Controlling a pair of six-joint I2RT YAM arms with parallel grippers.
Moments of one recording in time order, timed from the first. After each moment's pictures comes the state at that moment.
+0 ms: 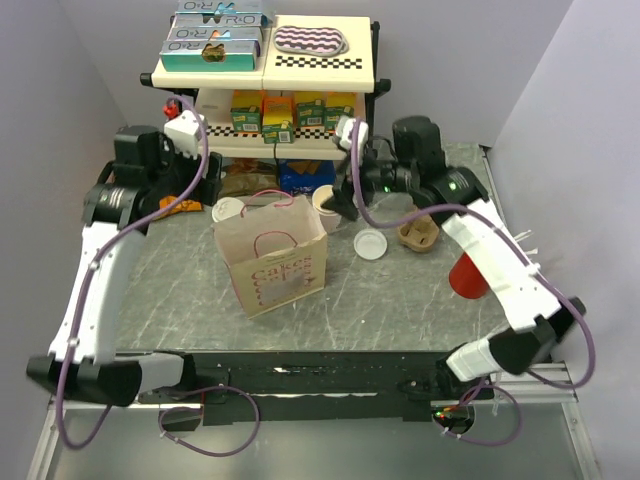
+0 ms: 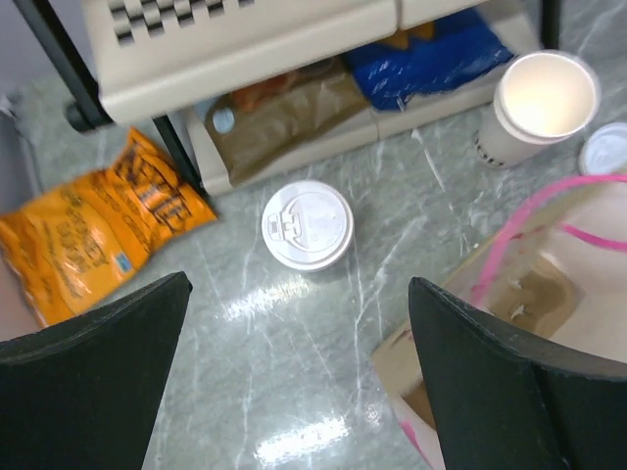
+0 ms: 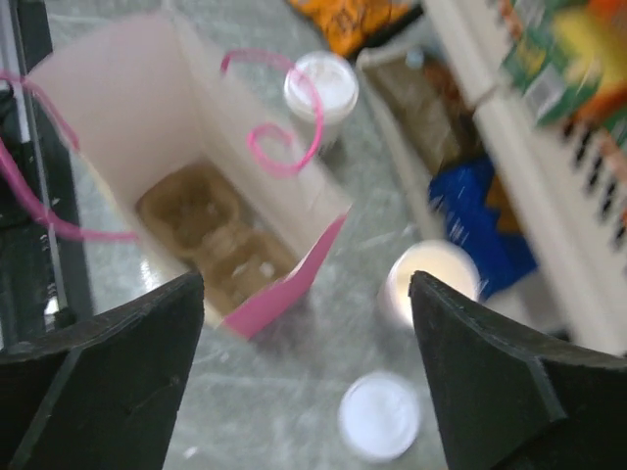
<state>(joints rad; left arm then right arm) -0.15 1.21 1.56 -0.82 0.16 0.18 0.54 1.39 1.63 -0.69 -0.56 -0.38</state>
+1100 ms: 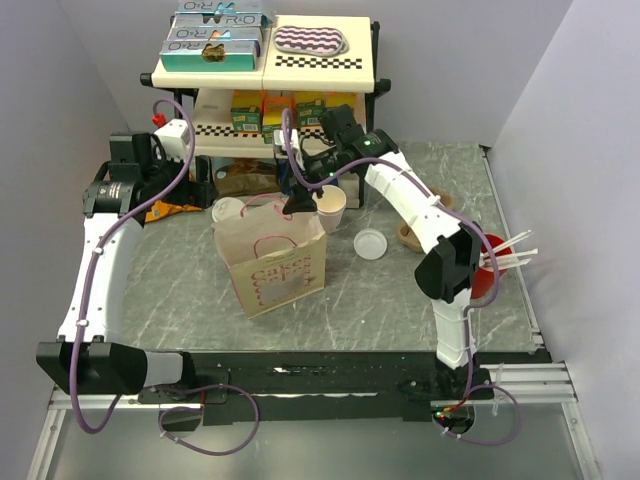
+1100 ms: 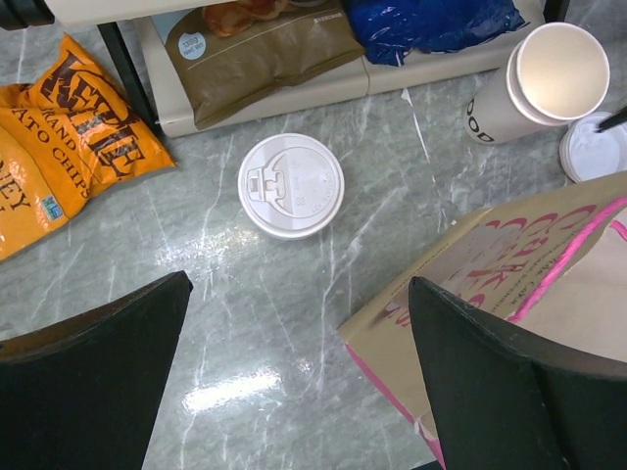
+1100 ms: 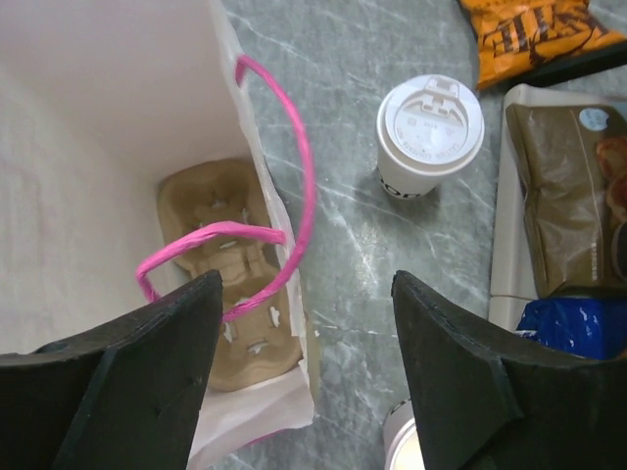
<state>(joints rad) -0.01 1.30 1.50 -0.83 0.29 0.08 0.58 2.05 2.20 -0.96 -0.92 -0.72</state>
